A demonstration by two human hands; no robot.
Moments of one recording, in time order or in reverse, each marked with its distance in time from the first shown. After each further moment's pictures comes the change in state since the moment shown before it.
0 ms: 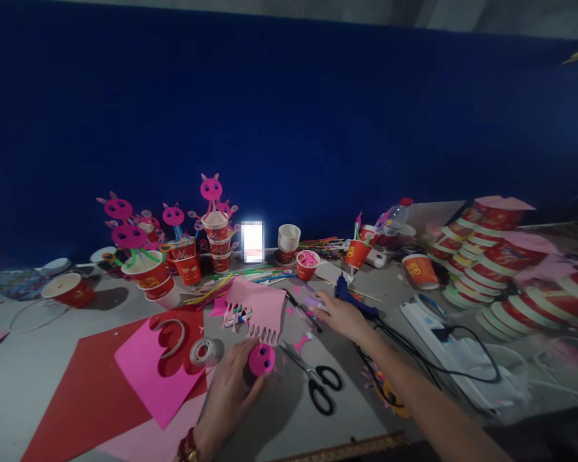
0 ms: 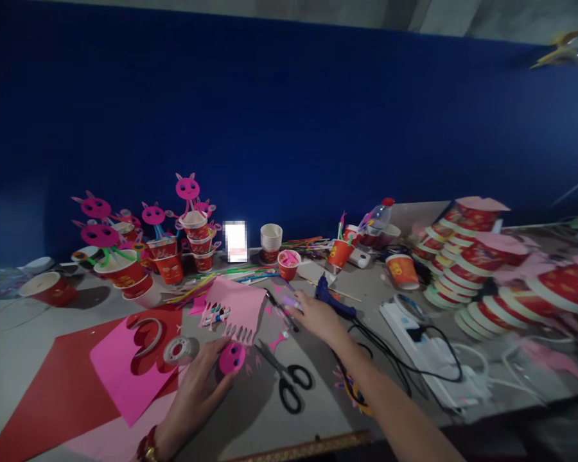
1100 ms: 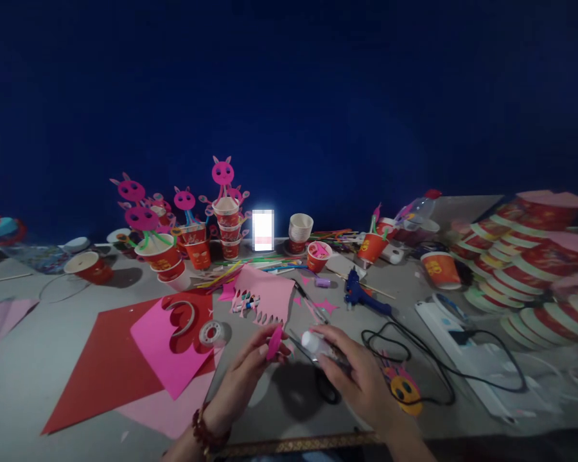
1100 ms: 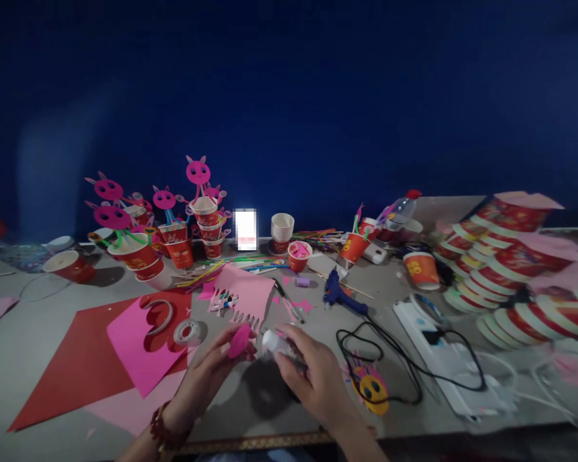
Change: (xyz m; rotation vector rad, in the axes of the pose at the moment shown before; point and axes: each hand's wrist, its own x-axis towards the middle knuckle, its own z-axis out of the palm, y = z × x) left_hand 0.016 0.041 -0.004 -1.411 -0.094 -0.474; right_hand -0.111 -0.091 -0.018 0.566 0.295 -0.247
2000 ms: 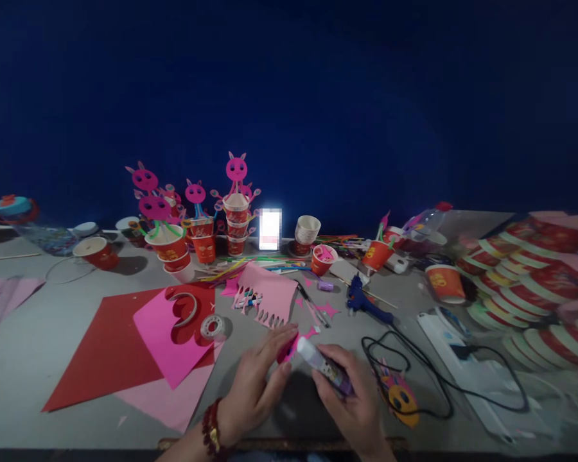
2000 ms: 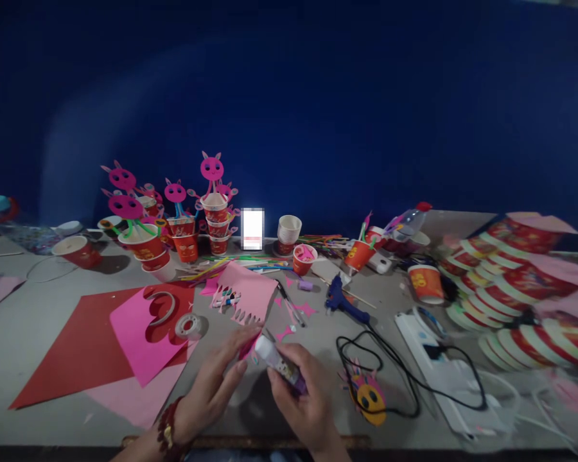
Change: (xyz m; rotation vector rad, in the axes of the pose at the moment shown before) left_hand -0.012 0.013 0.019 1.059 -0.084 0.519; right_hand -0.014 -0.003 0.029 -0.048 0.315 -0.200
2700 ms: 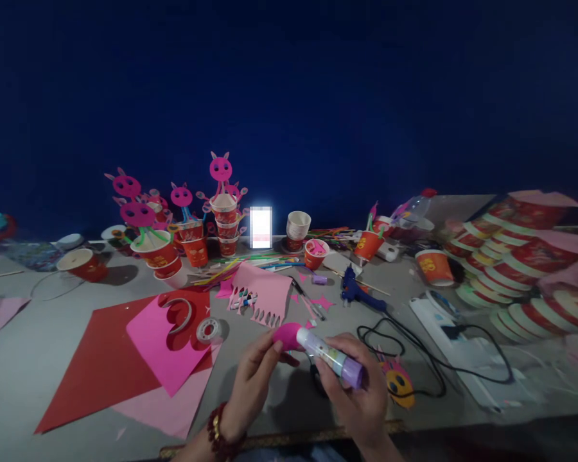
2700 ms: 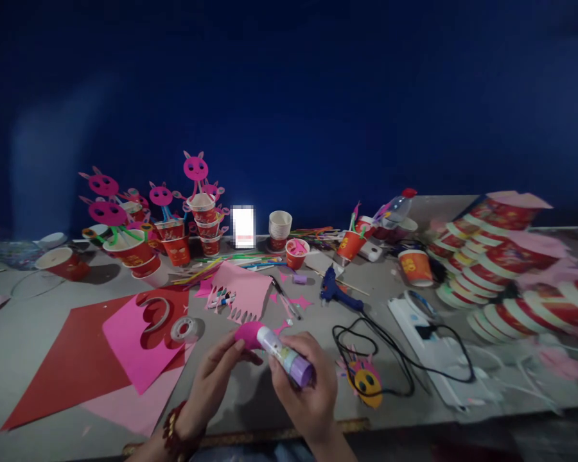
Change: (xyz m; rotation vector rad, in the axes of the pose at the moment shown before) left_hand 0.007 0.000 0.023 -0.633 0.184 -0.408; right_hand 0.009 -0.017 0.001 0.117 0.231 0.089
